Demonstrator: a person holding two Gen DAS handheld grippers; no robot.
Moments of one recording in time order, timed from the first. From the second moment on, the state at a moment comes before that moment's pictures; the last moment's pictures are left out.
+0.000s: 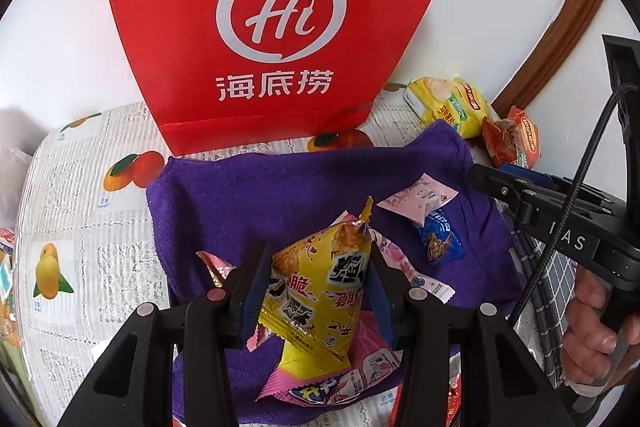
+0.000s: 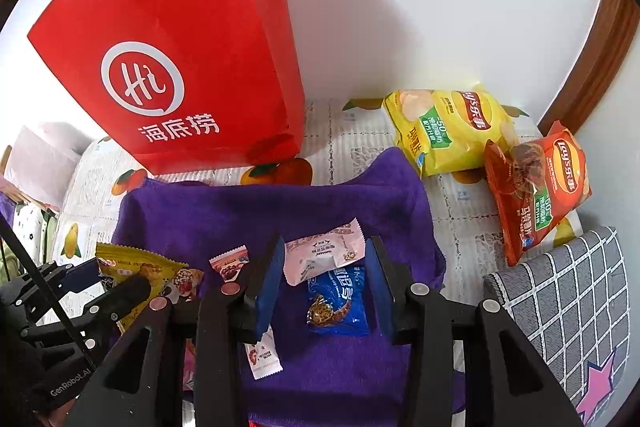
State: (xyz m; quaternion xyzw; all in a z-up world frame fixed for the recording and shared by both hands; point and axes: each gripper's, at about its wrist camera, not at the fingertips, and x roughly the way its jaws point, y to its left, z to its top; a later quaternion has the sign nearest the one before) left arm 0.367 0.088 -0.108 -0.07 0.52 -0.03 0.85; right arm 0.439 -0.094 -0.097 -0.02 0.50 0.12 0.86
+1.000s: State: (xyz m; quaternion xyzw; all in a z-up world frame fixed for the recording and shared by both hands) left arm 0.354 0.105 -0.079 -0.10 0.50 -0.01 0.86; right arm 0.412 -0.069 -0.085 -0.05 0.48 0.13 0.86
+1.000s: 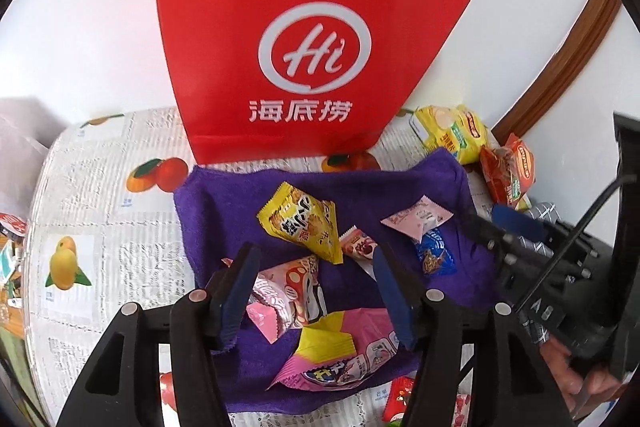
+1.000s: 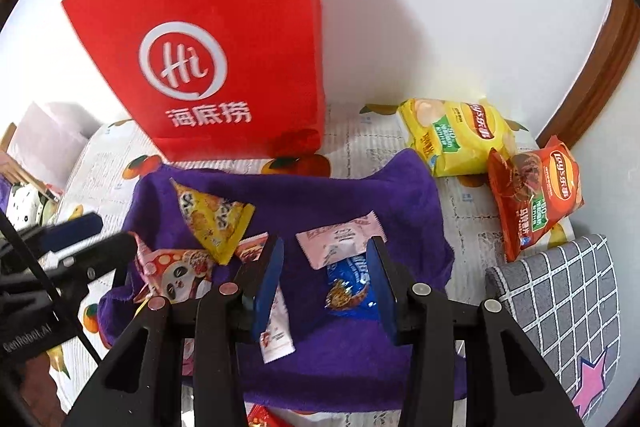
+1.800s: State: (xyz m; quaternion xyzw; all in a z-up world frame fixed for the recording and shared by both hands) left arm 0.325 0.098 -0.035 -0.11 0.45 -0.05 0.88; right arm 0.314 -0.127 -0.117 -0.02 0.51 0.15 0.85
